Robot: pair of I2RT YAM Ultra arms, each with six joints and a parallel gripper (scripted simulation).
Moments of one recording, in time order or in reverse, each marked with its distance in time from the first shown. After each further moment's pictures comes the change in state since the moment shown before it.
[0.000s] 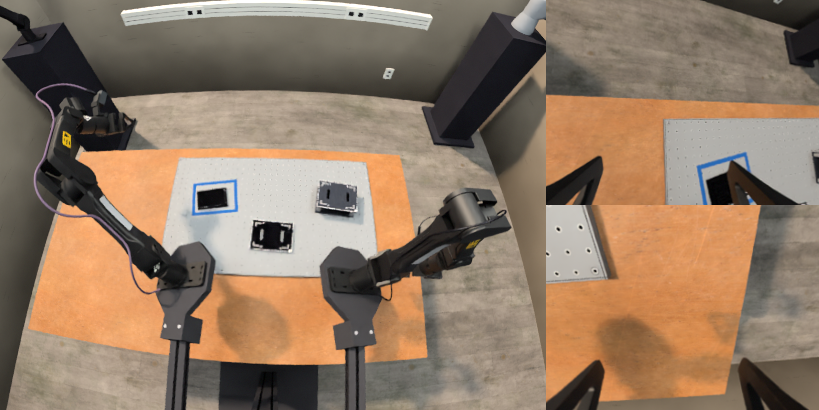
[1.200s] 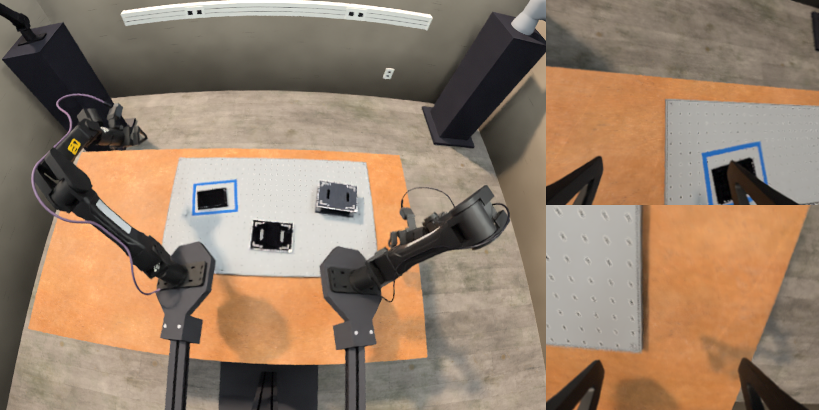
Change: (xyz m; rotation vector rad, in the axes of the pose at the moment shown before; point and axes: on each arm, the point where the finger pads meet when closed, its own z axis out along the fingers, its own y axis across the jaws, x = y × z) left arm 0.056 -0.022 0.036 -0.082 0.067 0.009; right arm -0.110 0.046 0.014 -0.048 -0.125 -0.149
